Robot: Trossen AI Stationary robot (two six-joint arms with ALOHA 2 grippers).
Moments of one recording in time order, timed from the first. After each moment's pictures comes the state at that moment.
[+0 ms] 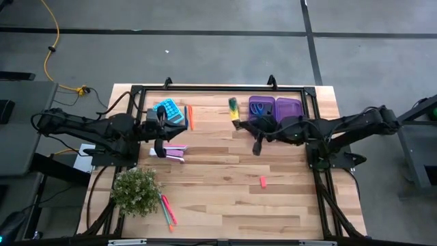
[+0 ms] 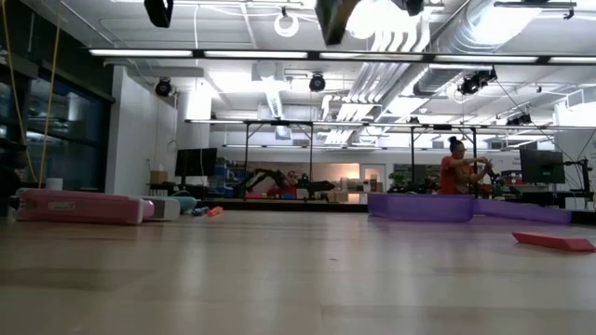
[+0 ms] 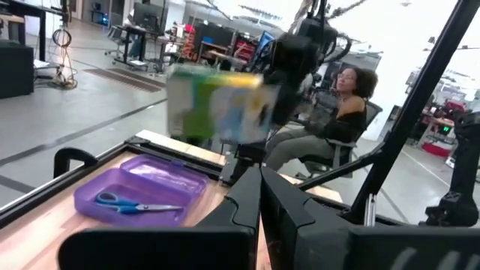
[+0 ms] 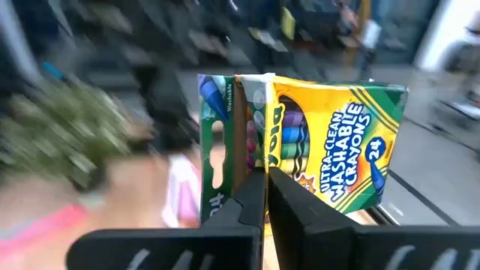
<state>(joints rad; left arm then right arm) -0.05 0.76 0.62 0.18 -0.30 -0.26 0.14 1.15 0.93 0.01 0.46 0.02</state>
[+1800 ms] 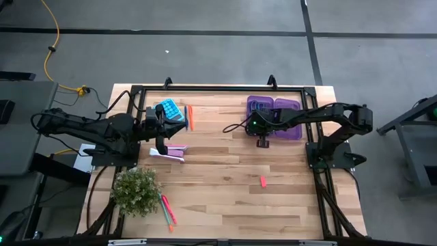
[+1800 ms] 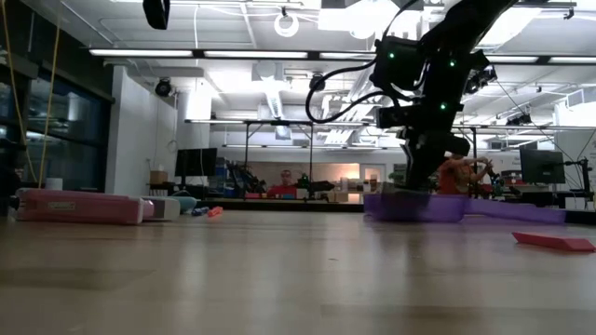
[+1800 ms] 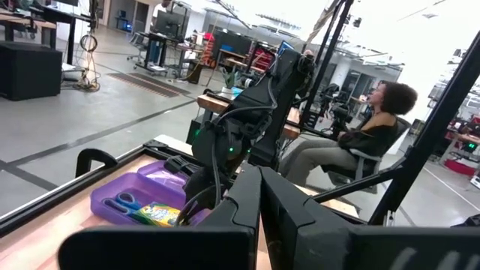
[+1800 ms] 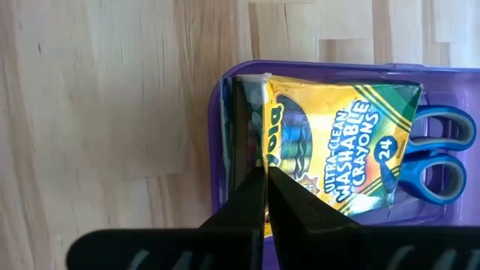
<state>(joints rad) -0.05 0.76 0.62 0.18 -0.38 -0.28 -0.26 1.52 0.87 -0.56 0.18 -0.23</state>
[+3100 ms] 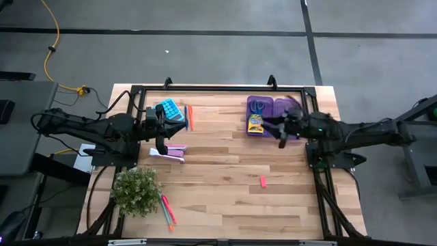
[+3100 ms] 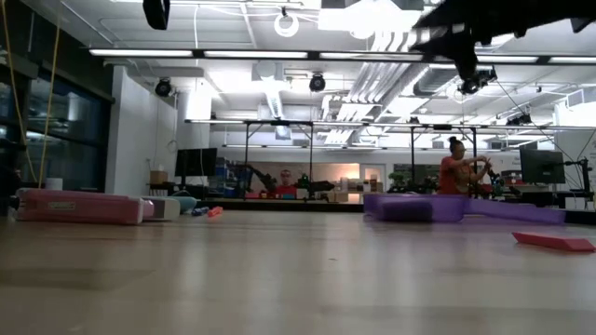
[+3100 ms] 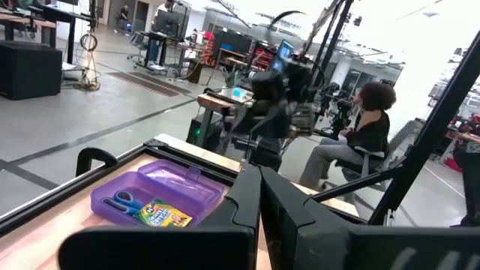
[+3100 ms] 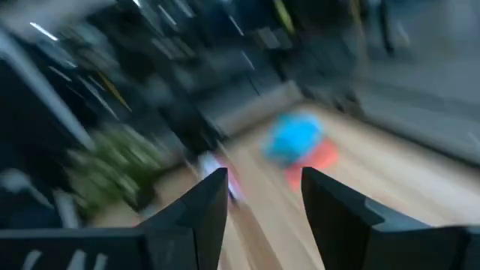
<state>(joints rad) -0.05 0.76 0.62 0.18 -0.38 -0.28 -0.03 0.69 0.48 0.16 0.21 0.38</state>
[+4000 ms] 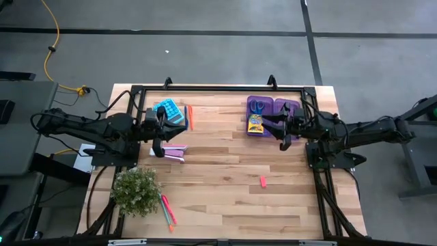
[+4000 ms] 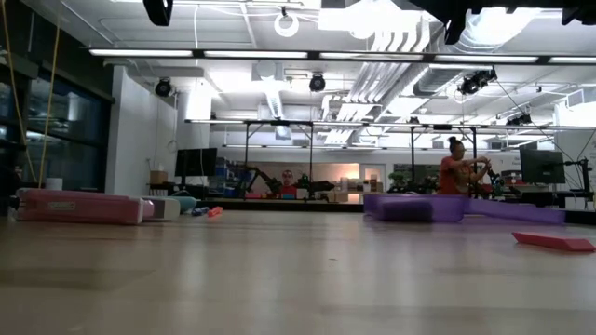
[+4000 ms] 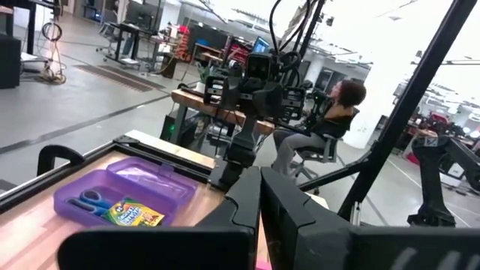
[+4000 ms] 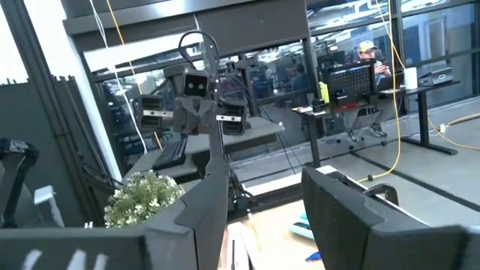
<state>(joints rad) -0.05 0.75 0.62 0.18 -0.28 -0.30 0.02 0.73 0.49 0.43 0.18 0.17</state>
